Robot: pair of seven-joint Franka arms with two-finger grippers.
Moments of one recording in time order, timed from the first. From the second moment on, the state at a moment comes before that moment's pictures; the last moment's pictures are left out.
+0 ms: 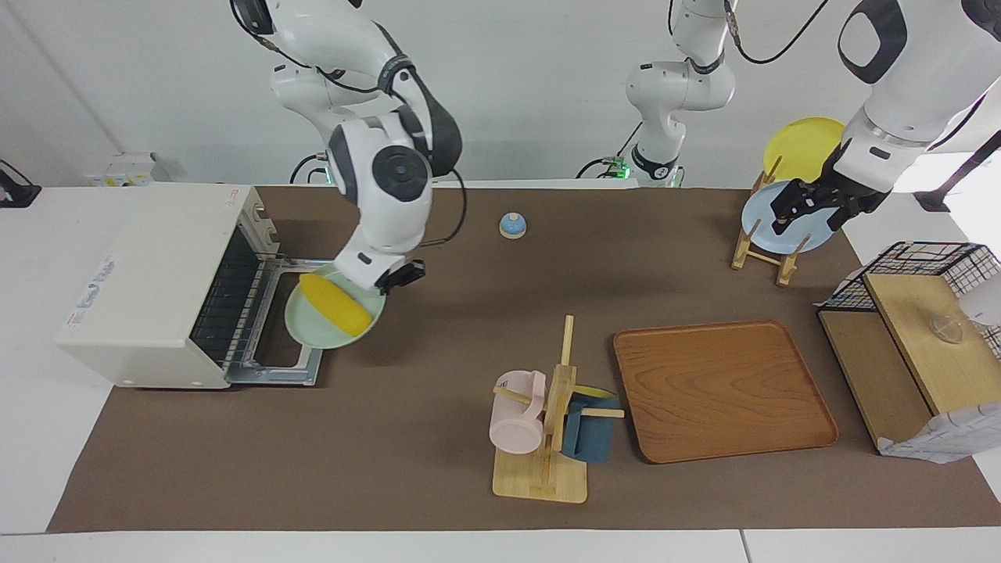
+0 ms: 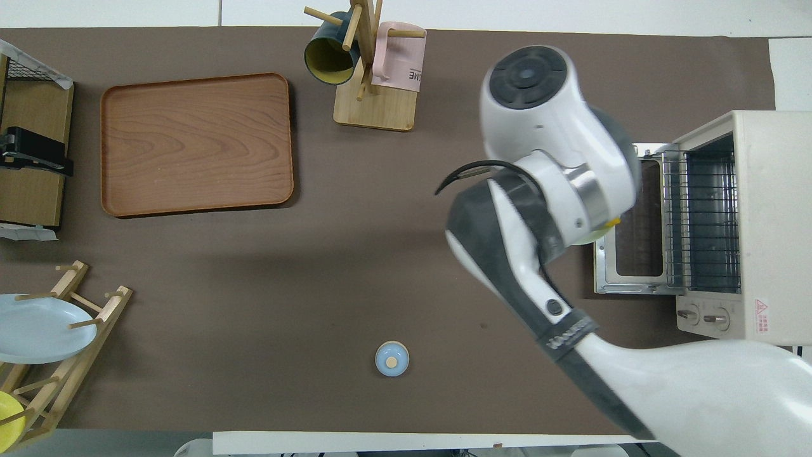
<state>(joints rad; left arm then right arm) -0.15 0.01 0.09 -1.59 0.00 1.56 -0.03 0.33 0.37 0.21 -1.51 -0.22 1.61 0.43</state>
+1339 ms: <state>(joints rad) -0.33 -0.08 0.06 -1.98 -0.01 1.98 -0.48 0.28 0.48 0.19 -1.42 -0.10 1.78 0.52</state>
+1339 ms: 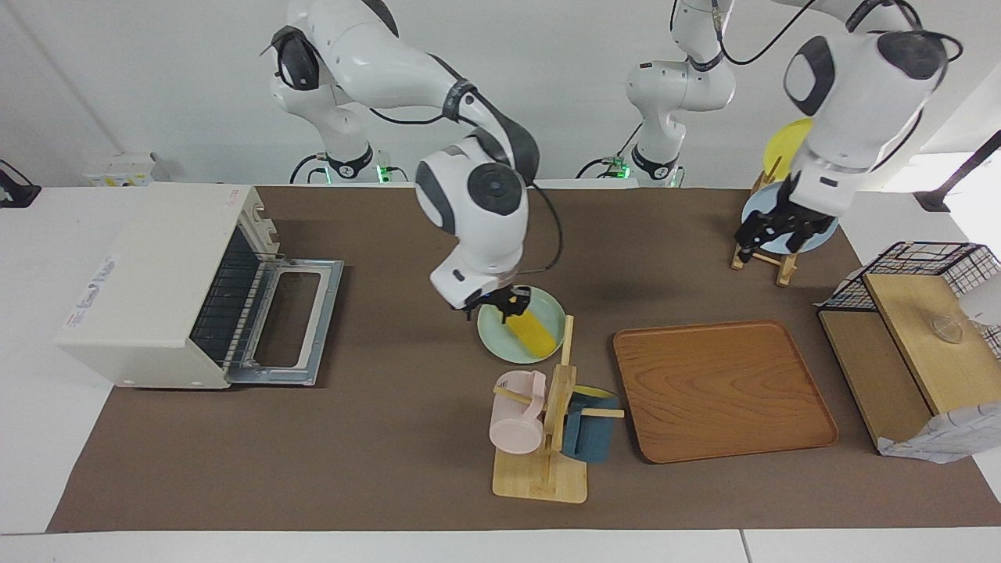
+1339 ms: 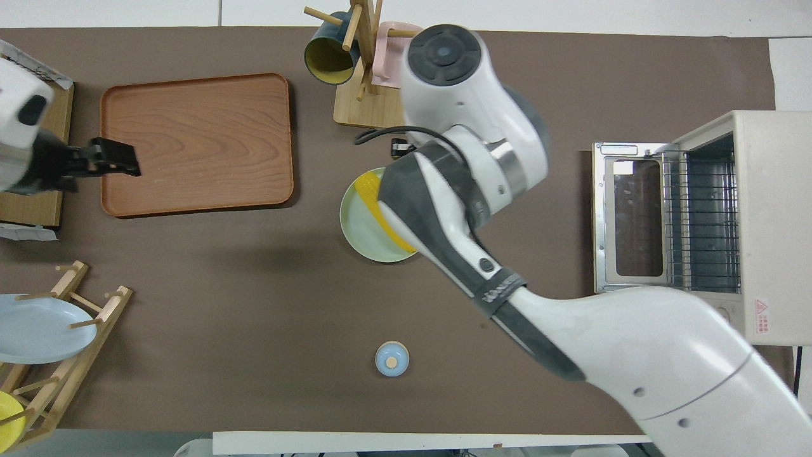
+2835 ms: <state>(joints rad) -0.47 0.36 0.09 -1.75 0.11 2.14 -0.65 0.03 0.27 0.23 -1.95 -0.43 1.87 0.15</state>
